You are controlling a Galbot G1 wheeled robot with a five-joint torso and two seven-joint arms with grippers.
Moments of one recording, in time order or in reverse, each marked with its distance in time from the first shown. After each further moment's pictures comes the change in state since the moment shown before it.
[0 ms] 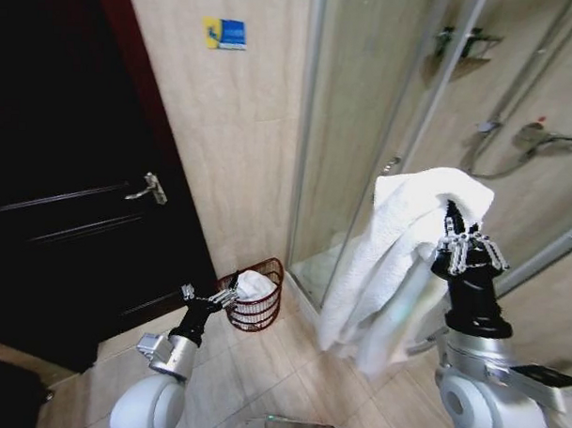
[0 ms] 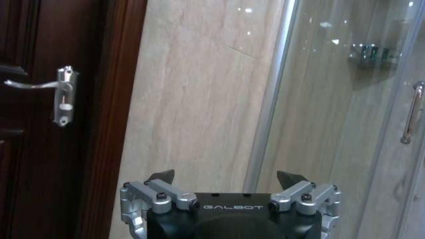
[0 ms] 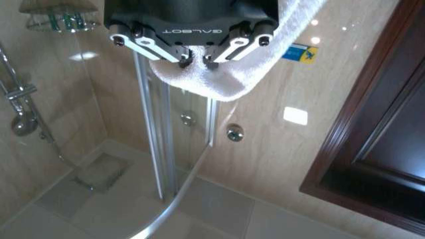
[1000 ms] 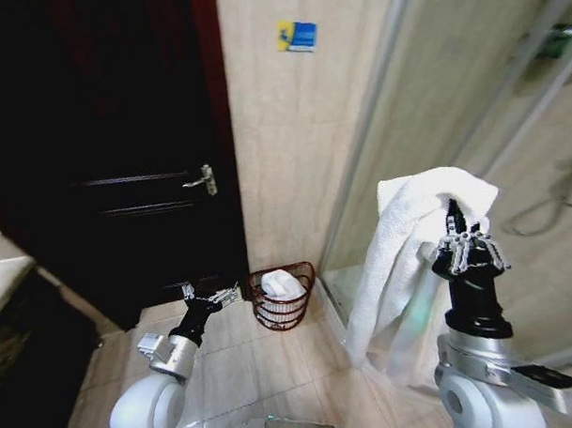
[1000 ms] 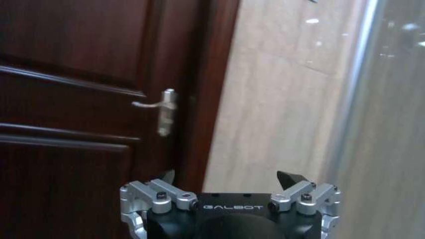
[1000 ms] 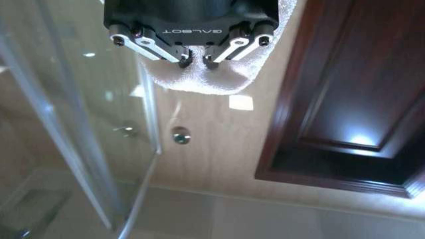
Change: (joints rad) left arm 0.000 0.000 0.000 0.000 0.000 0.000 0.000; right arm 0.005 0.002 -0.001 0.000 0.002 0.013 -0.005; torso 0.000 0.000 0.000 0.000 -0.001
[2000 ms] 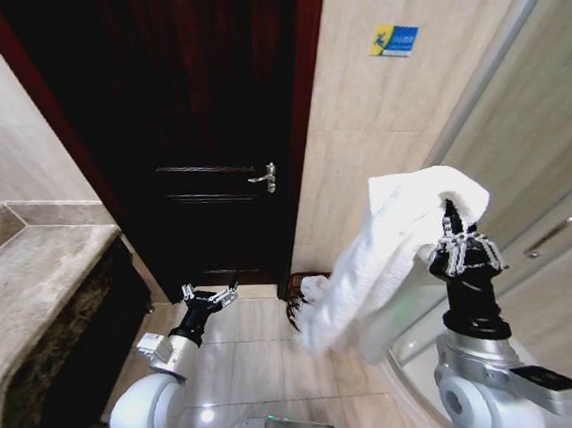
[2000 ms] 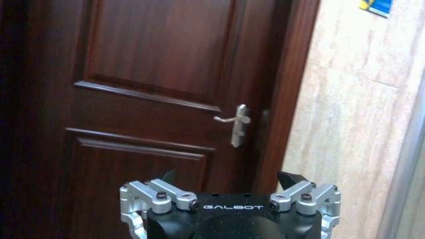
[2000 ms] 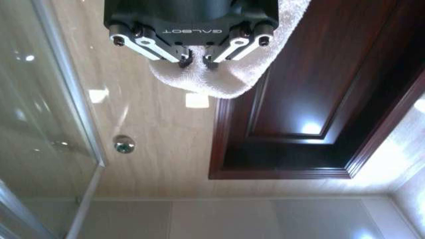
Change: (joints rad) left arm 0.000 0.000 0.000 0.000 0.000 0.000 0.000; right arm -0.003 0.002 -0.002 0.000 -0.002 0.013 -0.023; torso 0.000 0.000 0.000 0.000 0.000
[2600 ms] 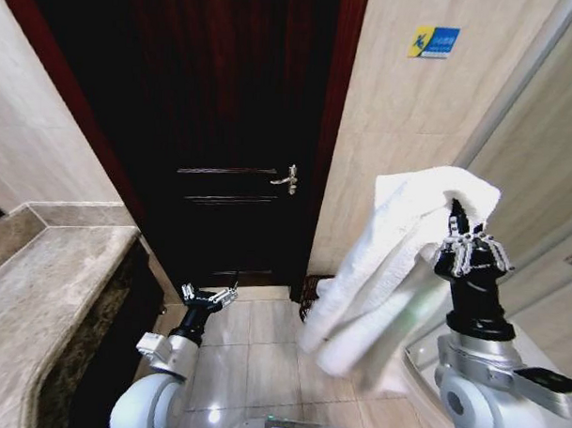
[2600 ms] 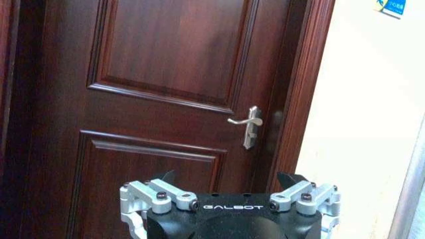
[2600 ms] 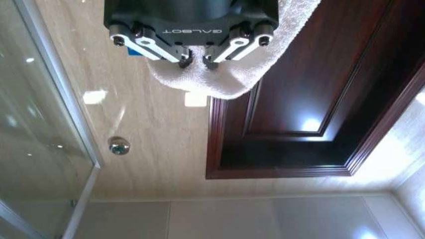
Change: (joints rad) left arm 0.000 0.000 0.000 0.000 0.000 0.000 0.000; right arm -0.005 -0.006 0.004 0.000 0.020 0.010 0.012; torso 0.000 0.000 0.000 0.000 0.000
